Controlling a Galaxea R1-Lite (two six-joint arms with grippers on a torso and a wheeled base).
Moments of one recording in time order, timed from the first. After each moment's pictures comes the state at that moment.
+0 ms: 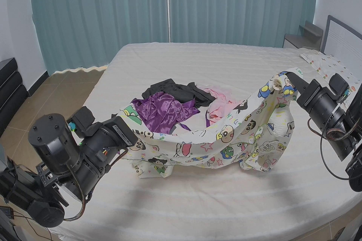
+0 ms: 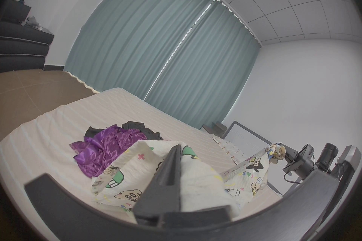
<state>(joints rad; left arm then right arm) -0.67 1.69 -0.39 -1.35 0.35 -0.53 0.49 1.52 -0.46 -1.27 -0.20 0.49</state>
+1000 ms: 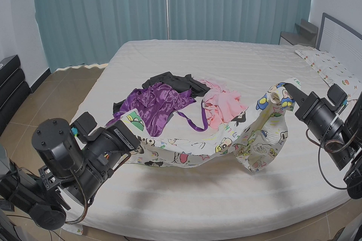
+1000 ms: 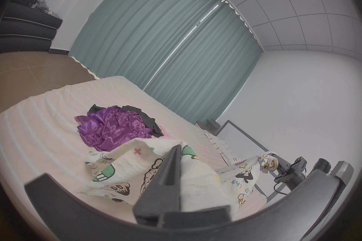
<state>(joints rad) -0.69 1.70 -0.38 -1.35 0.34 -0.64 0.50 1.53 -0.39 -1.32 -0.19 0.49</state>
